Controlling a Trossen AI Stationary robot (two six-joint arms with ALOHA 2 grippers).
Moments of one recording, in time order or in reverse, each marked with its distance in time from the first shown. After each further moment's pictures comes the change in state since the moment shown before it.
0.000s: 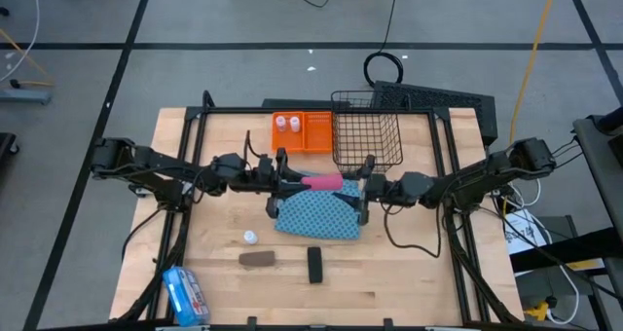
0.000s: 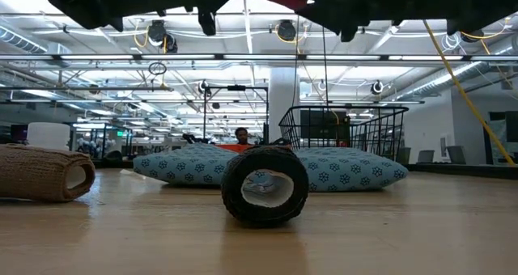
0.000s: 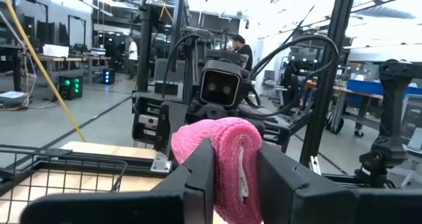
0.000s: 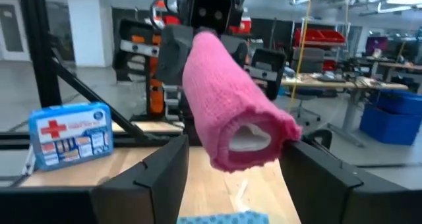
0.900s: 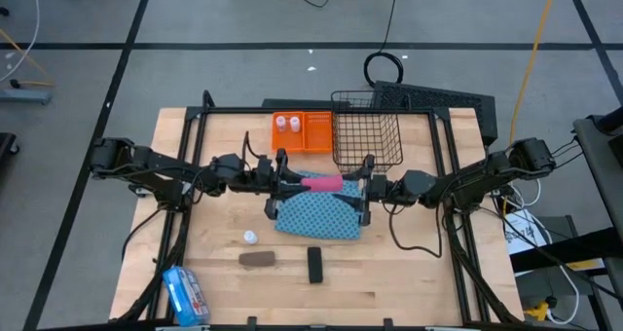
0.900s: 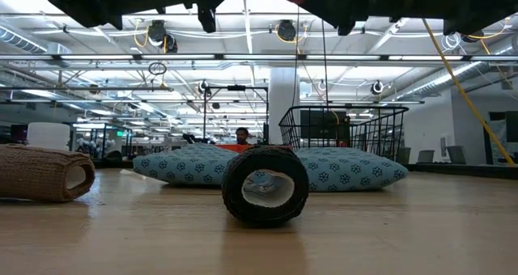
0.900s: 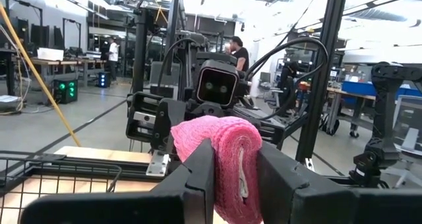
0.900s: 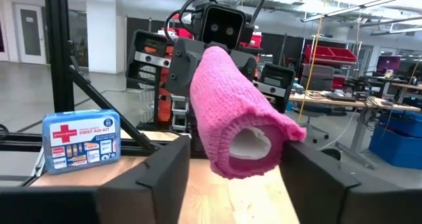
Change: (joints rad) left arm -0.001 -0.002 0.002 -0.012 0.003 -0.002; right arm 0.000 0.003 -0.001 0.063 -0.070 -0.057
